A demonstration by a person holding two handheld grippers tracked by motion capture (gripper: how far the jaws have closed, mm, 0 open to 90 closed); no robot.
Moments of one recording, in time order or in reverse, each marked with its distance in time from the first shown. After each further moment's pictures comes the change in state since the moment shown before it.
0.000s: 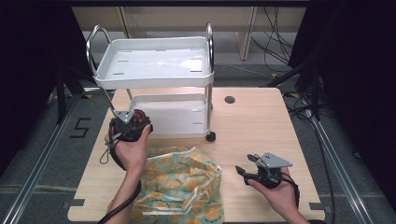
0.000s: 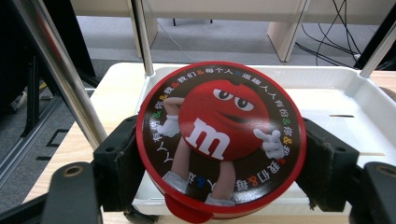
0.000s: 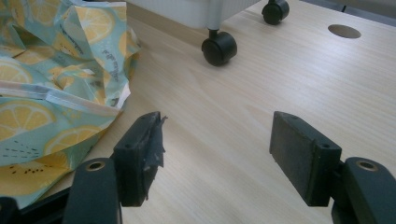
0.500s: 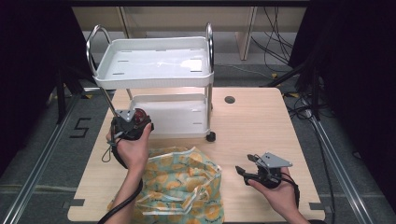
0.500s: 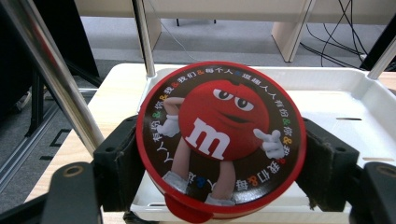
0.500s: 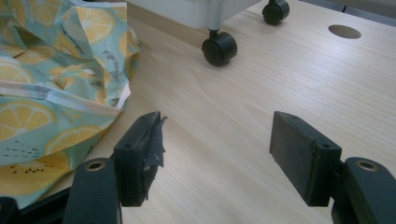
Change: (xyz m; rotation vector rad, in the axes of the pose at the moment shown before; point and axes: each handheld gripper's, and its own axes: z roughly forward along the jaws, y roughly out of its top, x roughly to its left) left arm -0.003 0.000 0.007 -0.001 0.016 -0.004; right arm 0.000 0.000 -0.001 0.011 0.009 0.010
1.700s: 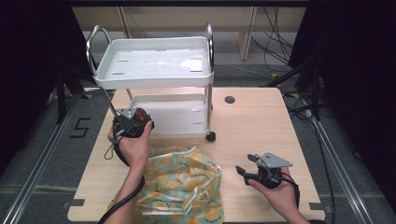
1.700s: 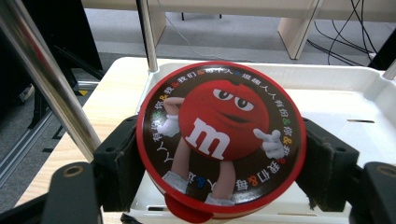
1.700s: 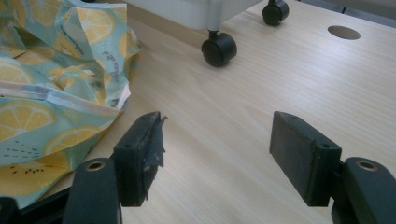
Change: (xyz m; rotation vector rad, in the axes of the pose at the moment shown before) left arm -0.001 0.000 0.012 0.021 0.019 -0.022; right arm 0.003 0.000 -0.001 0.010 0.000 0.040
